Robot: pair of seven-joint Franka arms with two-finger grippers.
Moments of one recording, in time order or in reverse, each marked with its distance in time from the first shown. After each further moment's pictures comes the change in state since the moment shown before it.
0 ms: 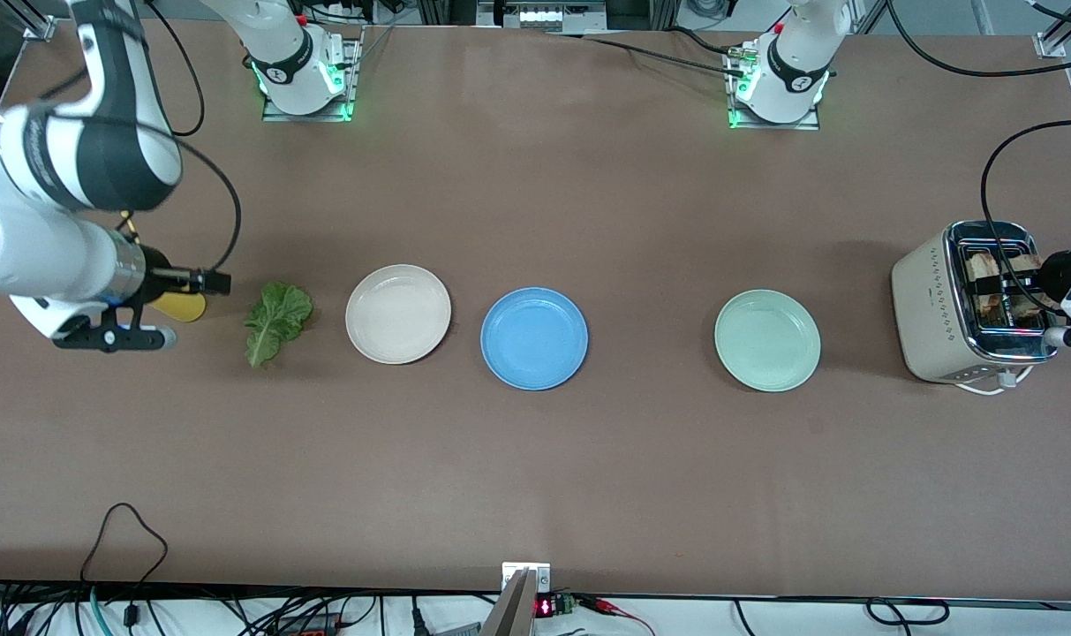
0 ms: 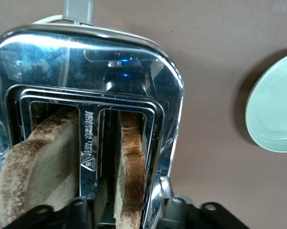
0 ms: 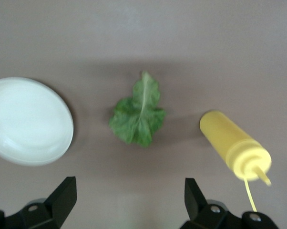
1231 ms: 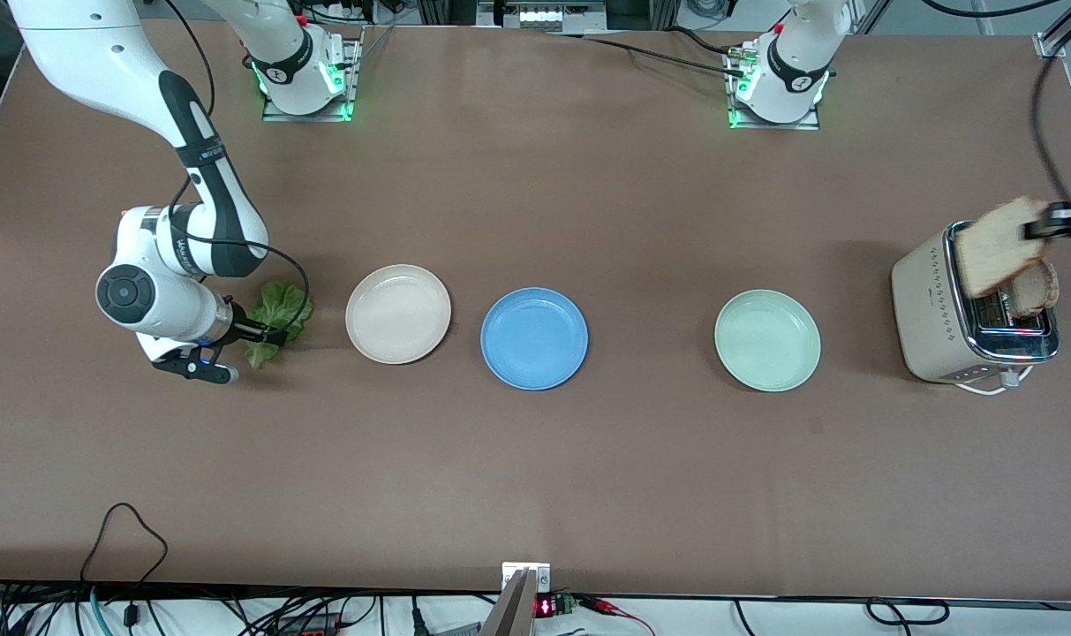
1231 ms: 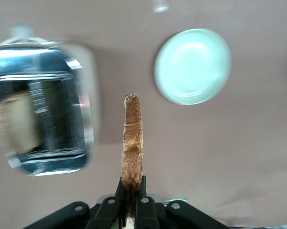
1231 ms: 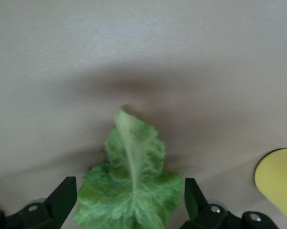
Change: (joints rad) left arm -0.018 -0.106 -0.188 0.310 -0.097 -0.449 -0.052; right arm -0.034 0.165 -0.002 -0.320 0.000 0.565 0.172
